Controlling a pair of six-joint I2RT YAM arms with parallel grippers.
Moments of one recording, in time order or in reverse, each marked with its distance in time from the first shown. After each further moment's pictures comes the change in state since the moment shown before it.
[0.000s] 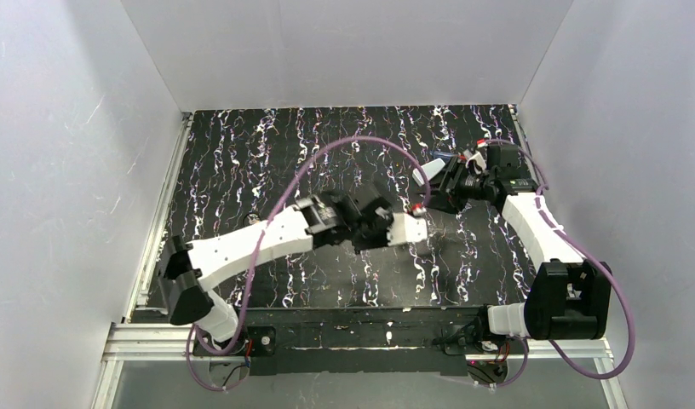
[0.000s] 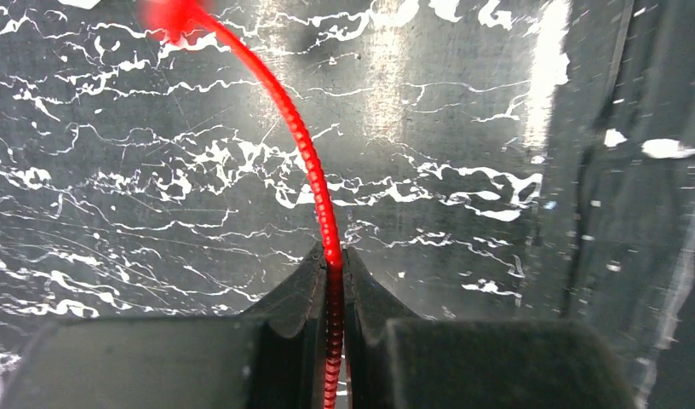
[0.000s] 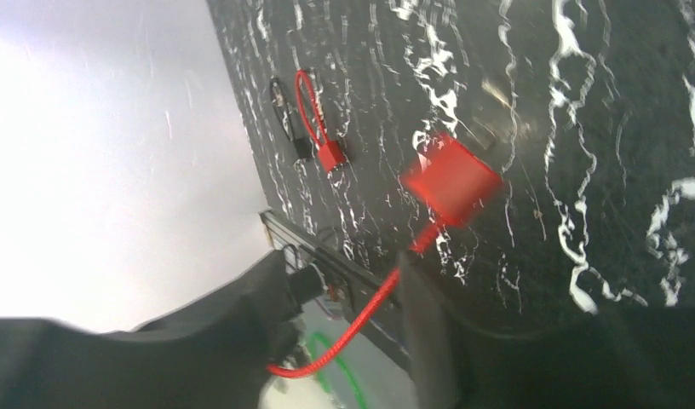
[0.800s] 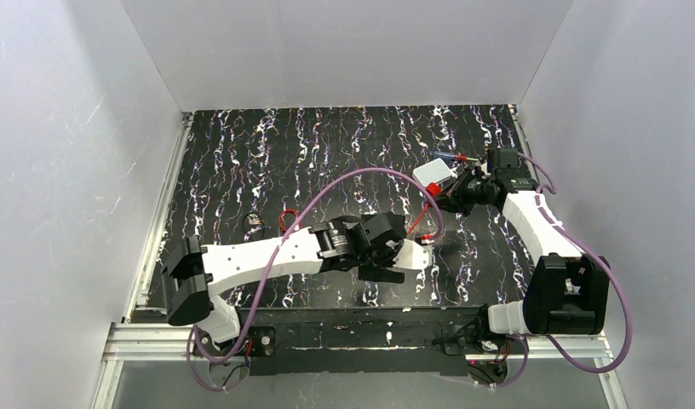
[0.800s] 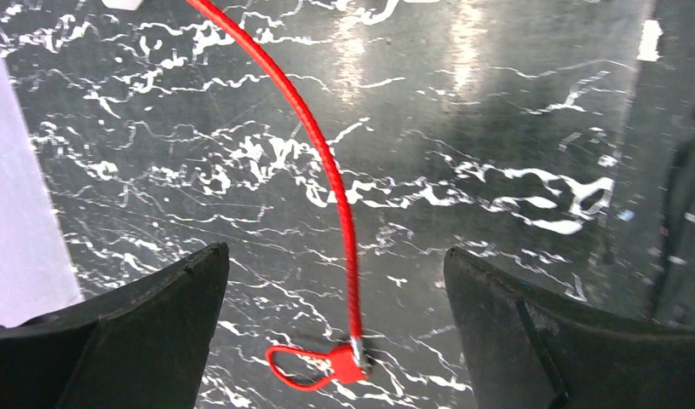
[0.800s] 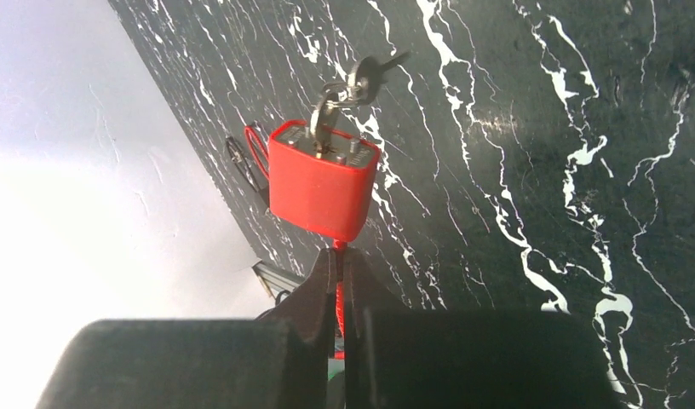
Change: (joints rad) left arm -0.097 -0.021 -0.126 0.125 -0.201 0.053; right arm -0.019 0.030 0.022 -0.087 0.171 0.049
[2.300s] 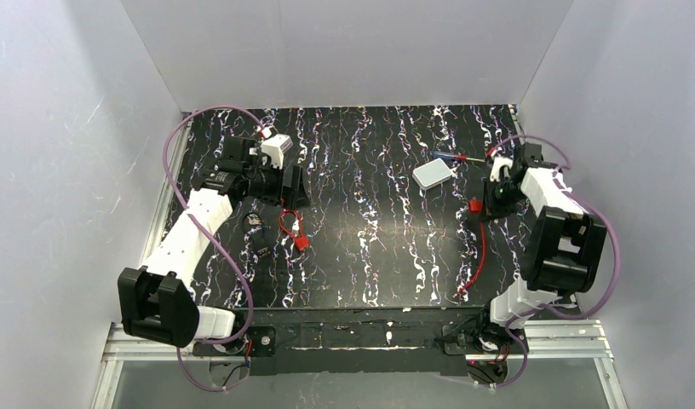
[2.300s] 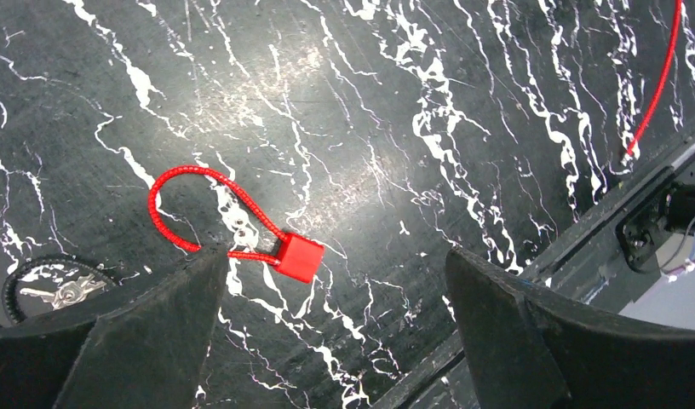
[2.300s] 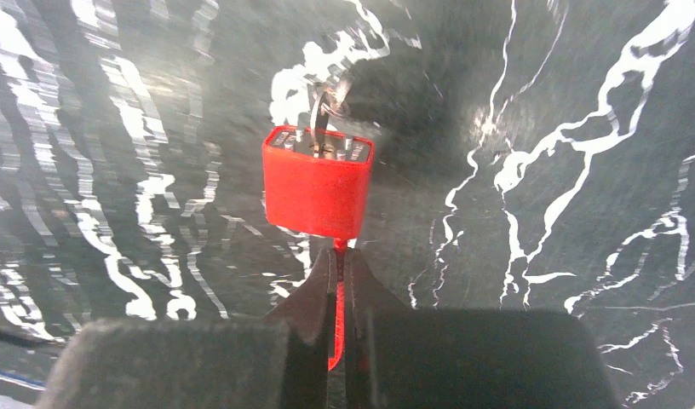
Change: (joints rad) left arm 1.004 -0.220 -0.161 -0.011 0.703 -0.579; right arm -0.236 0.286 0.162 -0.248 0.312 -1.069
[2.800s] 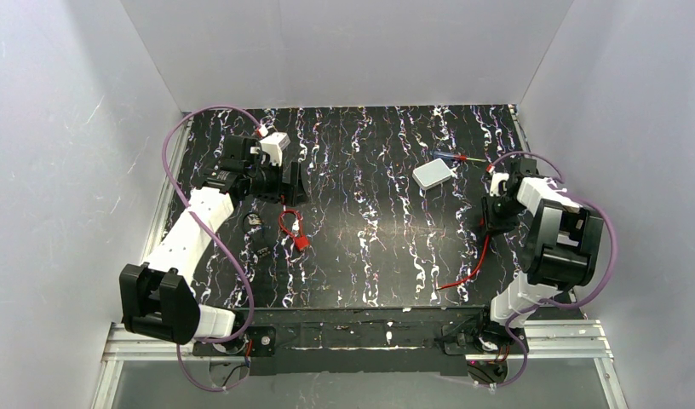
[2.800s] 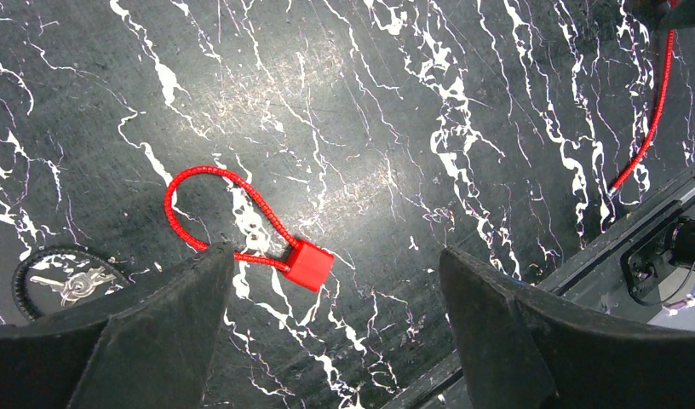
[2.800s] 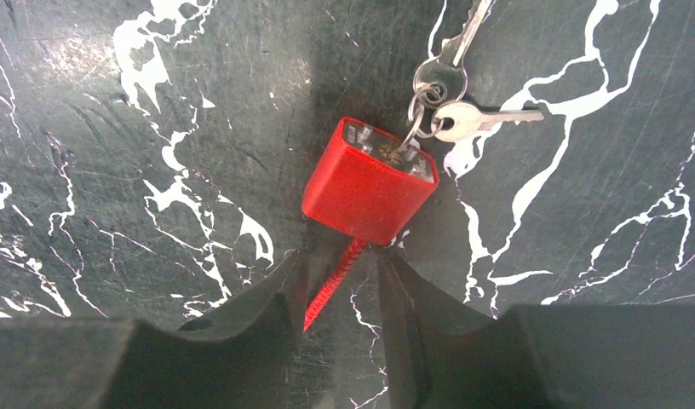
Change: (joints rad) left arm 0.000 0.013 0.000 0.027 -0.056 -0.054; right arm -0.018 0.038 -0.114 0.109 0.121 -0.042
